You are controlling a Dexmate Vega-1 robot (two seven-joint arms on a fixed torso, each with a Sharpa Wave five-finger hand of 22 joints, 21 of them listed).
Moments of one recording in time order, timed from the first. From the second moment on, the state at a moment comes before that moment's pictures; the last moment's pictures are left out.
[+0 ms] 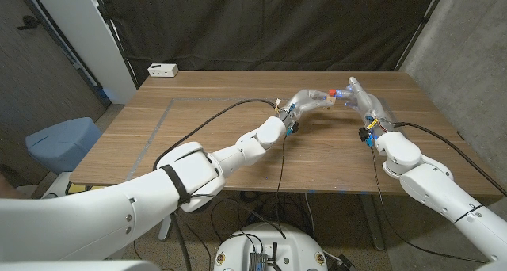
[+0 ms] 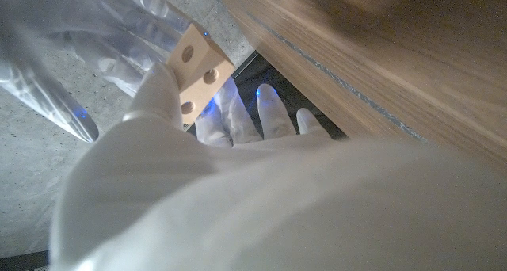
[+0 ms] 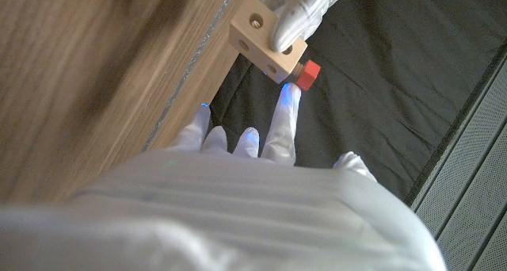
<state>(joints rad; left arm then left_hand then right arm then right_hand) 0.31 -0.11 0.92 -0.46 -0.07 -0.62 0.18 0.87 0.02 0.32 -0.17 0.21 0.89 -0.18 0.25 0.21 0.96 -0.21 0.25 0.56 0.56 -0.05 0.22 0.21 0.15 0.12 0.21 0.18 -1.19 -0.75 -0.19 -1.90 0.49 0.00 -0.34 0.30 0.13 -0.01 0.06 0.28 0.89 -0.04 0.23 0.18 0.16 -0.08 0.20 0.18 0.02 0.09 0.21 0.19 0.21 0.19 0.19 0.16</state>
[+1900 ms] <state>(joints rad) 0.36 -0.04 0.89 -0.61 -0.03 -0.58 0.17 0.87 0.02 0.33 -0.18 0.21 0.89 -0.18 0.25 0.21 0.96 -0.21 0.25 0.56 0.56 -0.05 0.22 0.21 0.15 0.12 0.21 0.18 -1.25 -0.76 -0.15 -1.96 0.47 0.00 -0.36 0.31 0.13 -0.01 0.06 0.29 0.96 -0.03 0.21 0.18 0.21 -0.06 0.19 0.18 0.06 0.08 0.21 0.19 0.22 0.19 0.19 0.16</state>
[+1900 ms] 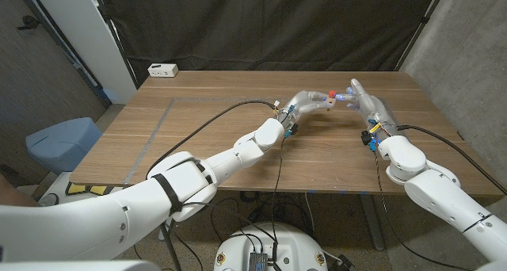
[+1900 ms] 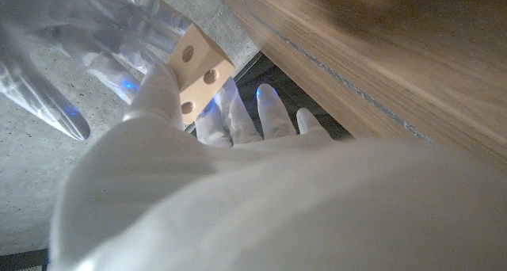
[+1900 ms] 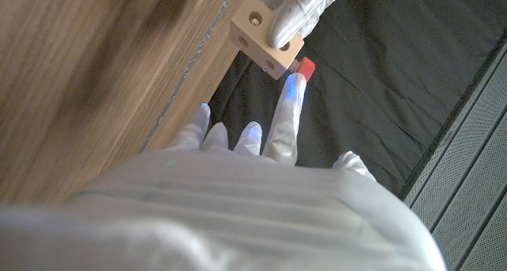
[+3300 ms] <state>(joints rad) 0.38 -0.02 0.89 -0.65 -0.03 -0.57 0.17 0.87 0.02 0.32 -0.18 0.20 0.89 -0.18 0.25 0.21 0.95 -0.21 0.25 0.56 0.56 -0.05 0.22 0.21 0.15 0.12 0.21 0.18 -1.20 -0.76 -0.18 -1.92 0.48 0.00 -0.30 0.29 0.11 -0.02 0.07 0.29 0.68 -0.07 0.17 0.18 0.06 -0.04 0.17 0.18 -0.02 0.11 0.19 0.19 0.17 0.16 0.18 0.16</state>
